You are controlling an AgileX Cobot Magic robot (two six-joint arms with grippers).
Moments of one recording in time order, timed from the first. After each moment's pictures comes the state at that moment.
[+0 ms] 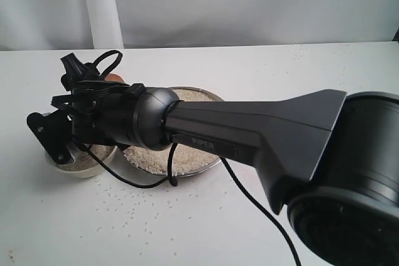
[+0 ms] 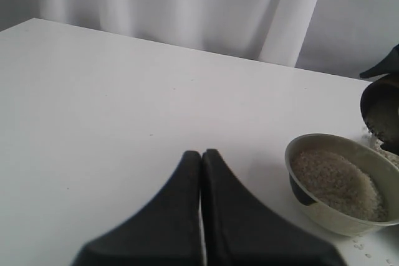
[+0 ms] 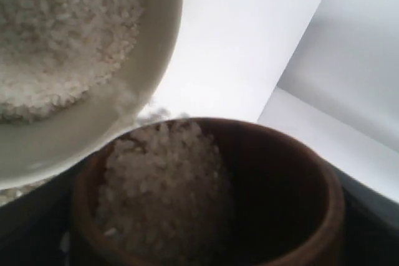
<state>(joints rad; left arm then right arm) 0.12 -0.01 0.00 0.20 0.34 -0.34 1.01 2.36 -1.91 -0.97 0.56 -0.58</state>
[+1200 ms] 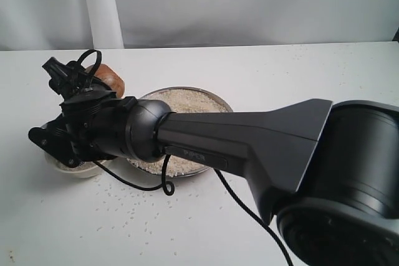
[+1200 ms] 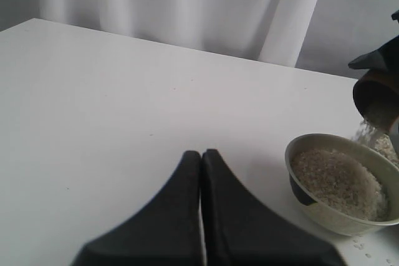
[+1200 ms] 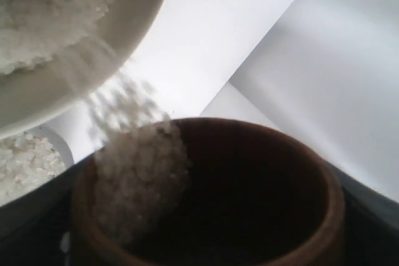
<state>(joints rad) 0.12 -0.01 0.00 0.20 0.34 -0.34 1.03 2.39 -1.91 -1.25 0.57 -0.58</state>
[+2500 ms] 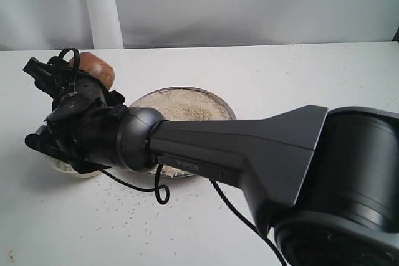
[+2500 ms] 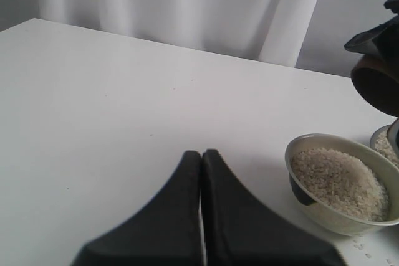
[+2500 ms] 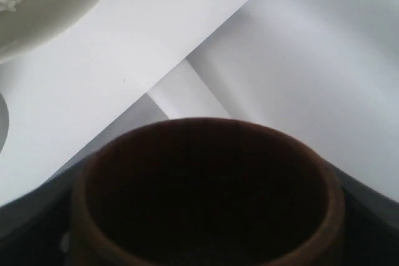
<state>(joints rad) 0.12 -0.01 0.00 0.20 0.34 -0.34 1.06 2.39 -1.91 -1.47 0.61 -0.58</state>
